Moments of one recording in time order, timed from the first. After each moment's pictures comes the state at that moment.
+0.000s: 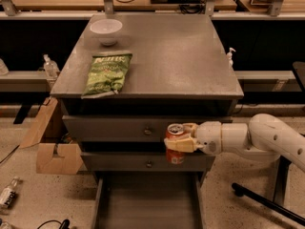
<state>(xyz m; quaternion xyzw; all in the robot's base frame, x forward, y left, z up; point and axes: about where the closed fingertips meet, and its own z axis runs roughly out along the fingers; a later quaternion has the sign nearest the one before) 0.528 -0.077 0.702 -0.40 0.70 0.40 0.43</state>
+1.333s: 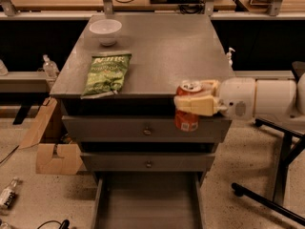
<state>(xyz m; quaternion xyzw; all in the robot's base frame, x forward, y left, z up) 0.509 -0.093 0.891 -0.38 0.69 0.37 0.49</state>
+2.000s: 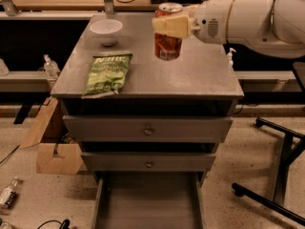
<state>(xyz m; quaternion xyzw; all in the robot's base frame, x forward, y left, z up) 0.620 -0.046 1.028 -0.37 0.67 0.32 0.56</state>
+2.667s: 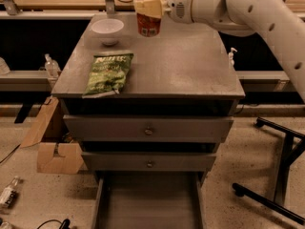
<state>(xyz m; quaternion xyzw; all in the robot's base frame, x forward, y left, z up) 0.731 -0.003 1.034 -0.38 0.64 0.29 0.60</state>
